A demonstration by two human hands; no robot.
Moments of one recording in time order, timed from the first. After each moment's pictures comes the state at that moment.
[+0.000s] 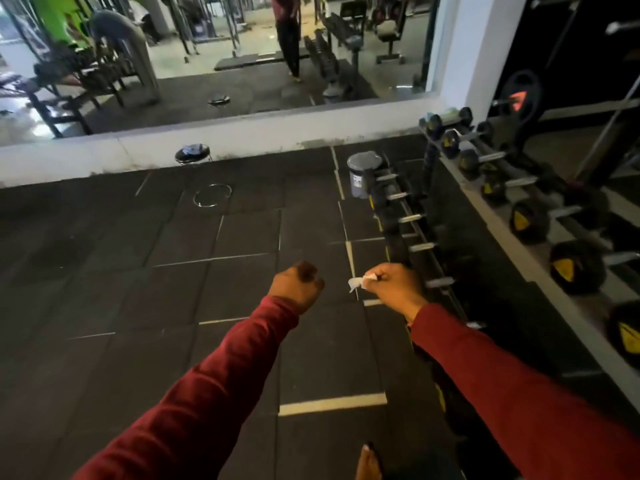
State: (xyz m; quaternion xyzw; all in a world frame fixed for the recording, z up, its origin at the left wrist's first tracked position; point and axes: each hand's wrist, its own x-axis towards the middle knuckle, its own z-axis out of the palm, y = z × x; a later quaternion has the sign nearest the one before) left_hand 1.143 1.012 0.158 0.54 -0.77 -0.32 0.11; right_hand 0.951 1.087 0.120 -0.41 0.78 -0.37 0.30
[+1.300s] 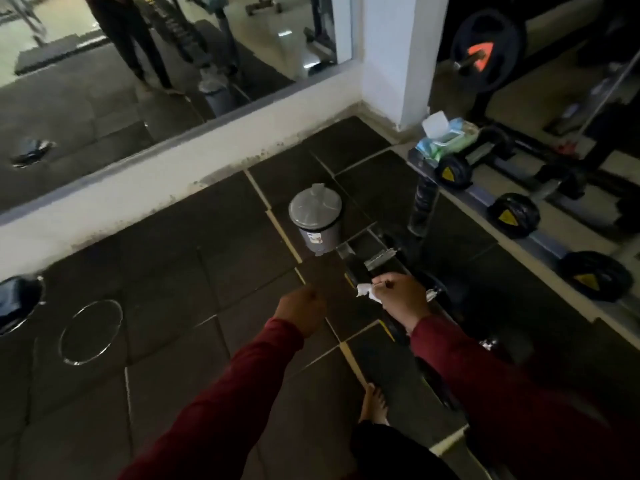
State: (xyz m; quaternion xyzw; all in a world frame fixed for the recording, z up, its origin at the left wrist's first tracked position) left_hand 0.654 0.130 0.057 0.40 -0.83 -0.38 -0.07; right_hand 0.505 0.271 0.003 -0.13 0.84 -0.44 0.29
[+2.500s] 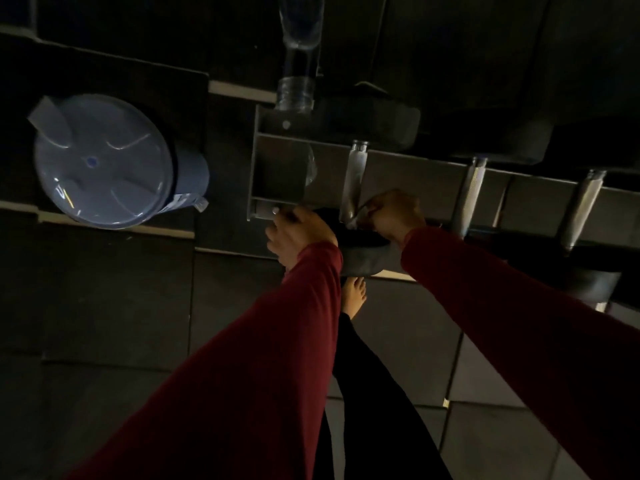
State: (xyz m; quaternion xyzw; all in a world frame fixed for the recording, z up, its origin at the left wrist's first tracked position) left_hand 0.302 -0.039 -0.350 0.49 -0.78 -0.32 -0.23; right_hand 0.294 0.101 -0.365 0.25 0.84 -0.27 0.41
